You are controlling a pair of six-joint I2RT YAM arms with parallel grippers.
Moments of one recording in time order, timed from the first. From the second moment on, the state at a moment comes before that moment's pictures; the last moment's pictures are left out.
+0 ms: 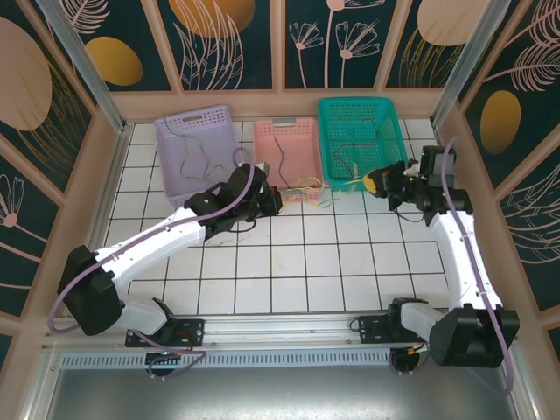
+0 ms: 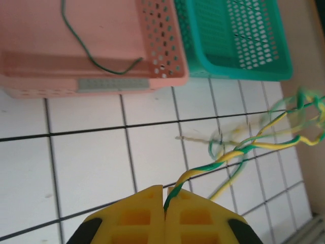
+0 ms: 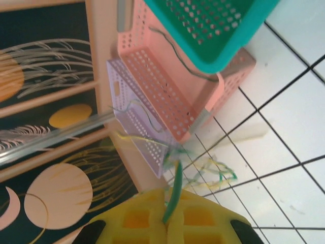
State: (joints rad) left arm -0.80 1.41 1.13 -0.43 -0.03 -0.83; right arm -0.05 1.12 1.06 -0.66 -0.67 1.20
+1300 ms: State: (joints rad) left arm -0.59 1.16 1.25 -0.71 -0.23 -0.67; right arm 0.20 1.15 1.17 -0.54 -0.32 1.10
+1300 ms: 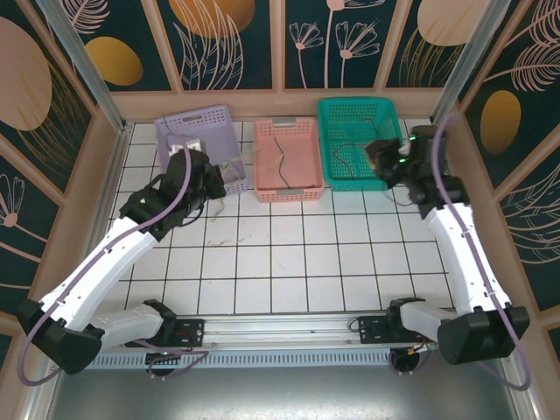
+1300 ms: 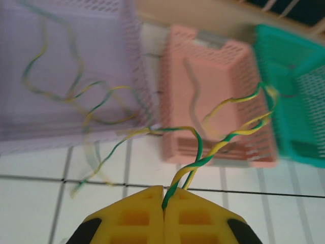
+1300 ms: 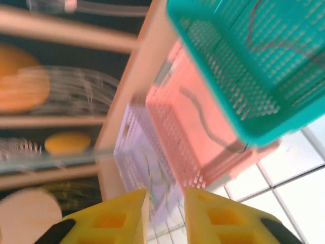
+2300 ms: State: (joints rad) left arm -0.43 1.28 1.57 -0.87 -0.35 -0.94; right arm 1.02 1.75 1.20 -0.04 0.07 0.40
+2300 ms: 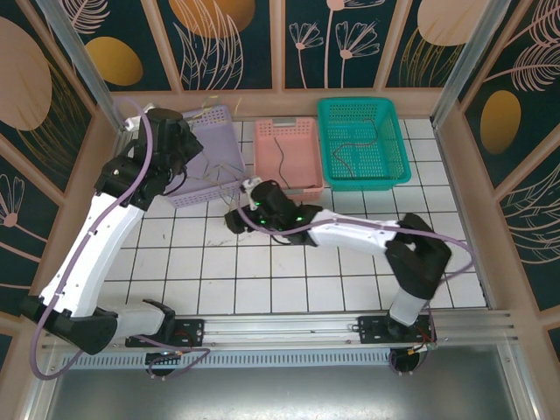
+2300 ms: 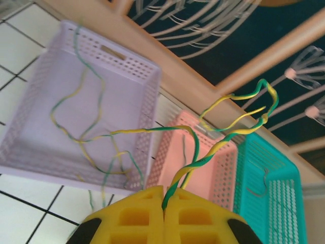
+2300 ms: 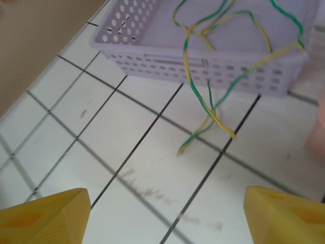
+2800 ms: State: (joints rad) left arm -0.41 1.22 1.54 -0.87 -0.35 -0.99; right arm 1.00 2.13 1.61 -0.21 0.25 0.29
